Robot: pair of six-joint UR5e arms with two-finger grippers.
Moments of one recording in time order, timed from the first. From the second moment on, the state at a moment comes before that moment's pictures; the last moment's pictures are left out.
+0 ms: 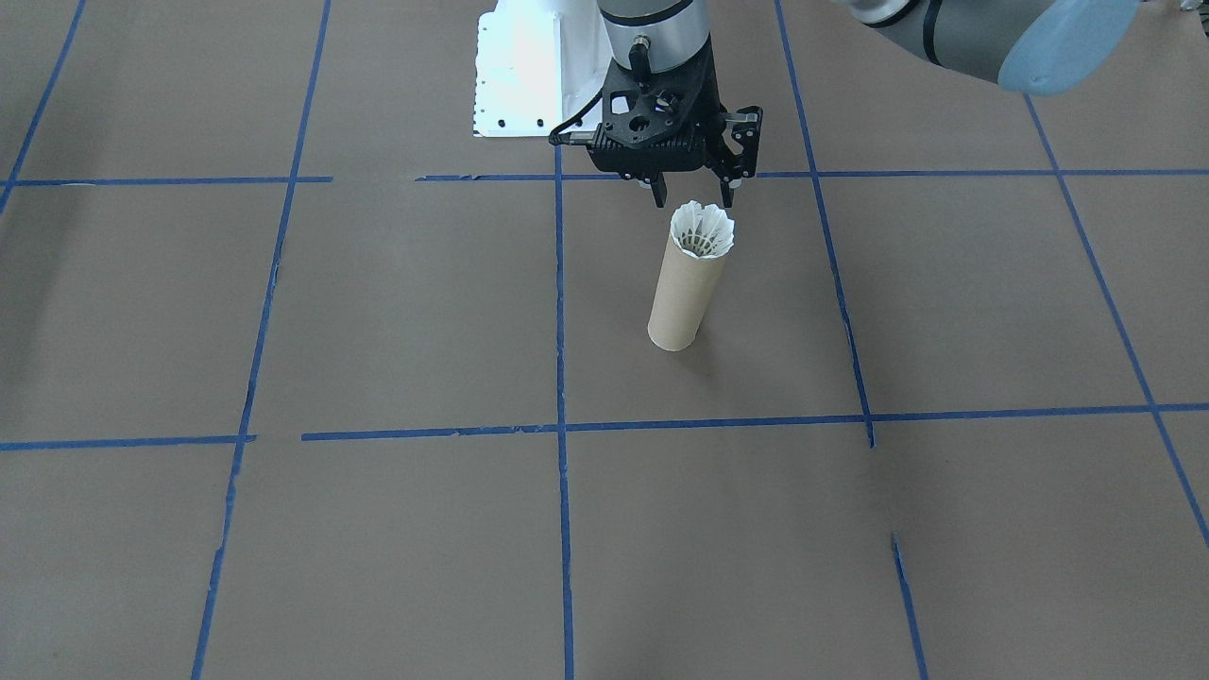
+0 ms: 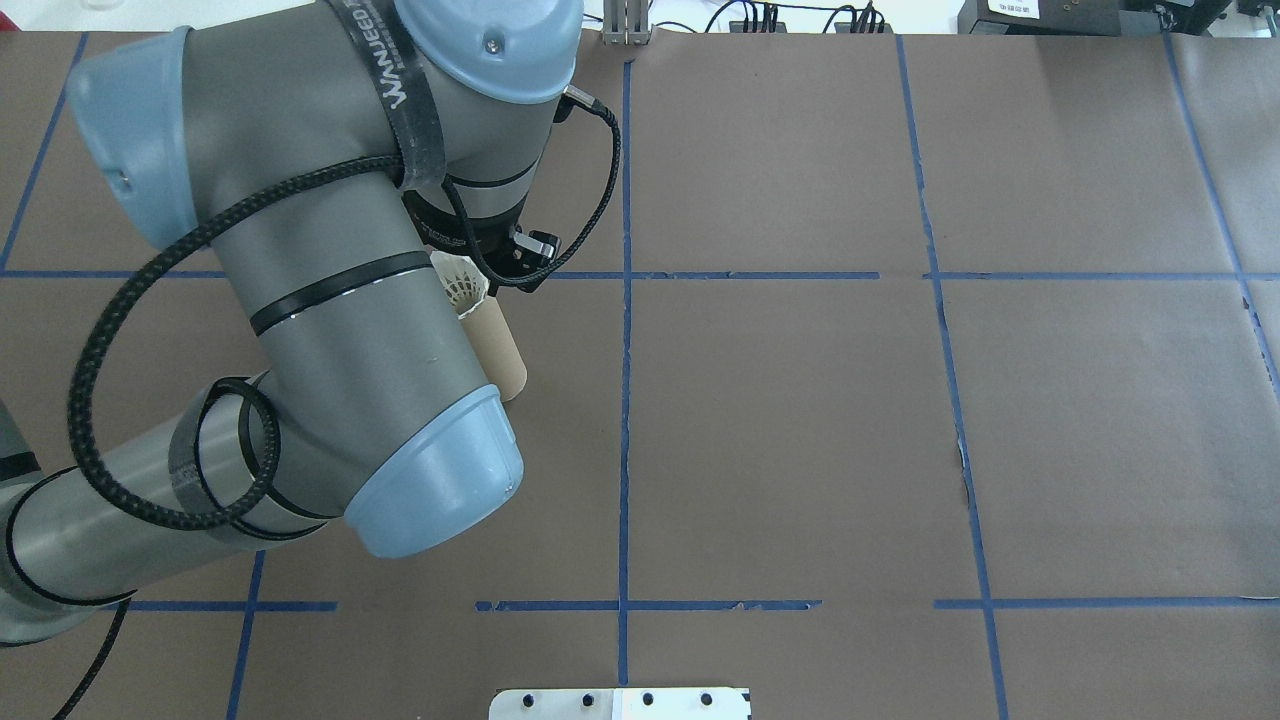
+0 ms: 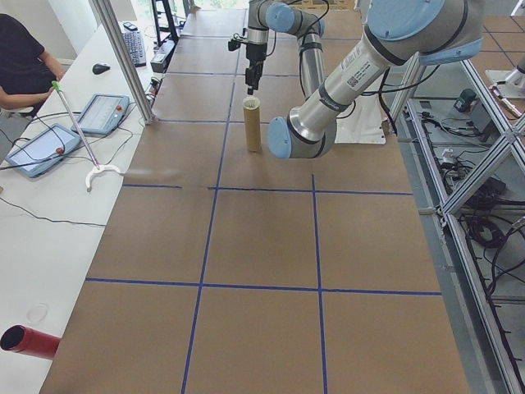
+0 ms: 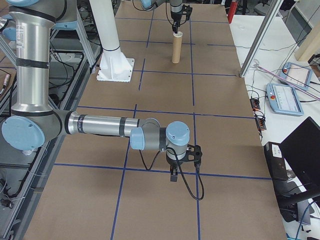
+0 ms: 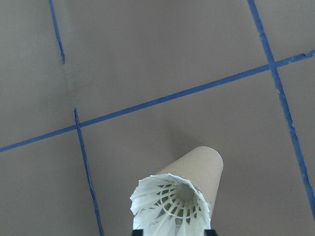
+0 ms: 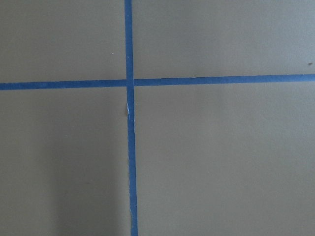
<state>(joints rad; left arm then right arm) -0.65 -2.56 -1.88 -0.77 -1.77 -0.75 1.56 -1.66 1.63 -1.49 2.30 0.08</state>
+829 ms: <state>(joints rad) -0.94 -2.28 -2.06 -0.97 -1.93 -0.42 1.56 -1.66 1.63 -1.49 2.30 0.08</state>
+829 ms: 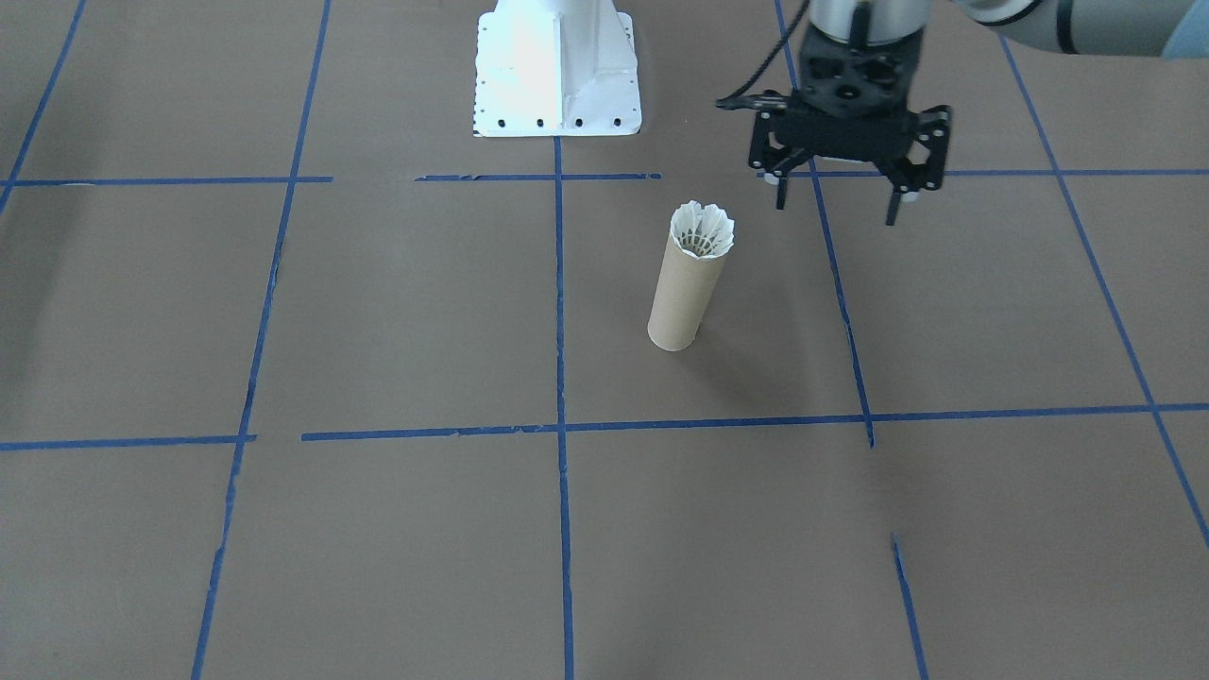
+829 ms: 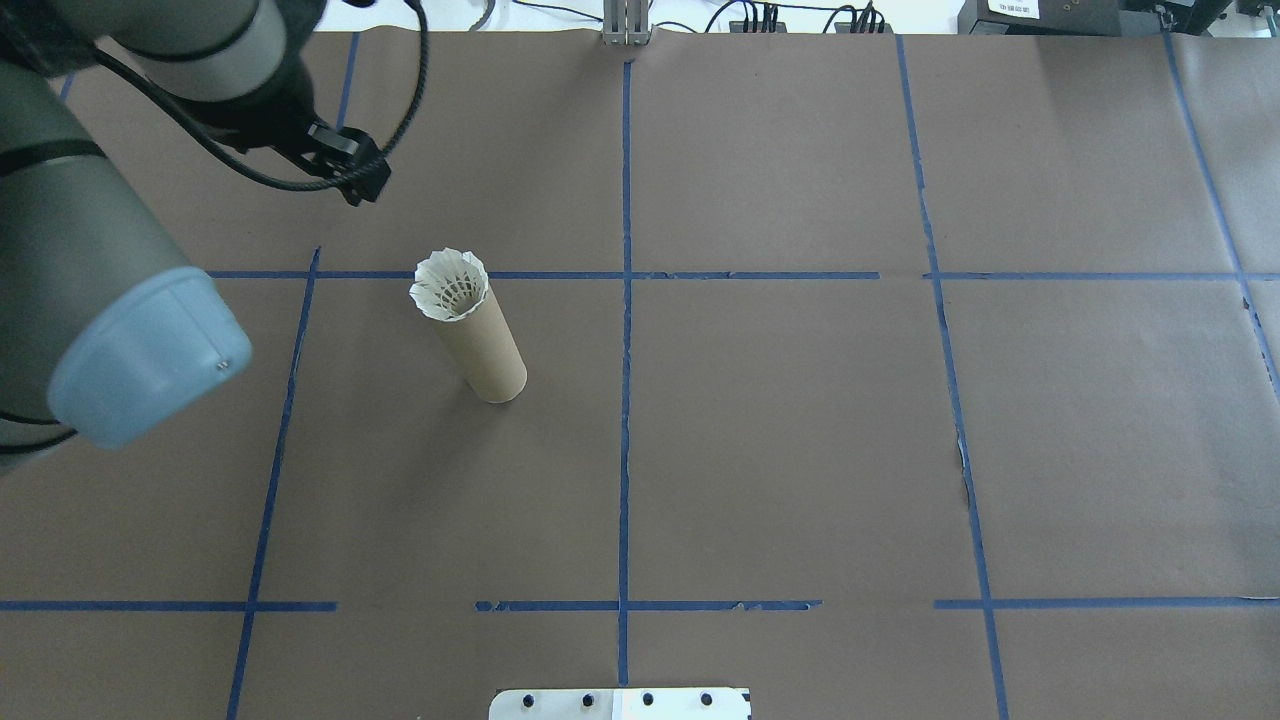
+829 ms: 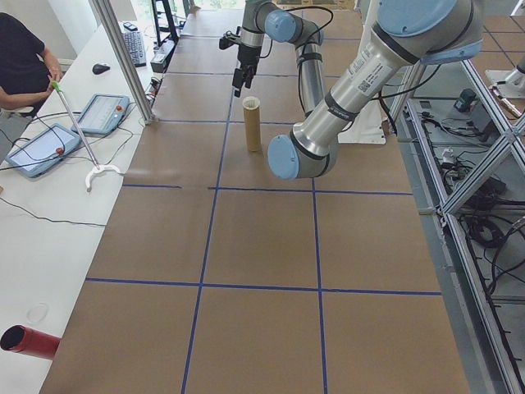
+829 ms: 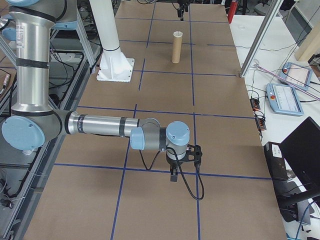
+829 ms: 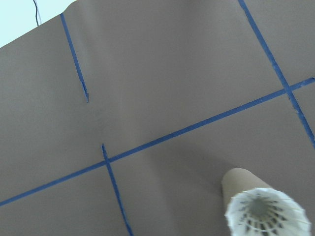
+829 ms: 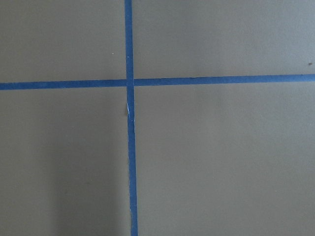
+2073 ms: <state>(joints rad) -1.33 -1.78 -1.83 -1.43 -2.28 0.04 1.56 -1.66 1.63 -1.49 2.30 0.08</state>
